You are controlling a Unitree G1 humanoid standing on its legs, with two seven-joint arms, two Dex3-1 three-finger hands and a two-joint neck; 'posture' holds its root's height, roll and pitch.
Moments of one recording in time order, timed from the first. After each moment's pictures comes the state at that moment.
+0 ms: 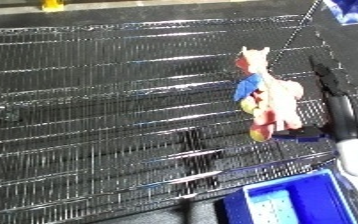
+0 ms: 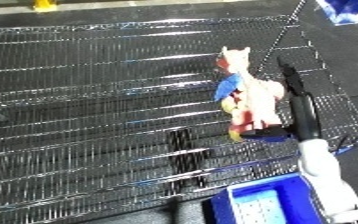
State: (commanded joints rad) left arm 0.21 0.39 -0.09 0.06 -0.51 -0.10 0.17; right arm -0.36 -0.83 -0.07 0.36 0.22 -0.06 -0.23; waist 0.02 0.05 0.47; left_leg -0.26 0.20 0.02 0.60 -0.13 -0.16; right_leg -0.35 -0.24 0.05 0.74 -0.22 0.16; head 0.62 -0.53
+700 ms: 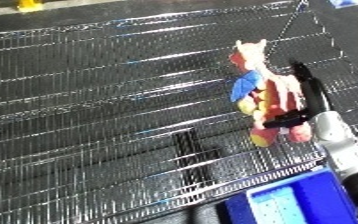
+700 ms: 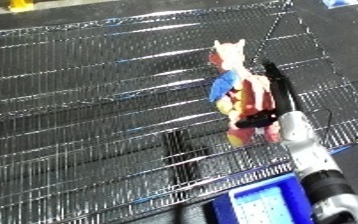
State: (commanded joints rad) left arm 0.21 0.44 -0.19 0.05 -0.54 -0.13 0.16; right arm -0.92 -0.99 0.27 0.99 0.18 0.02 -0.17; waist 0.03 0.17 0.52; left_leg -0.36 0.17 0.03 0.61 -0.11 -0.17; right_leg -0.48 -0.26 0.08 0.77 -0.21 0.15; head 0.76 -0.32
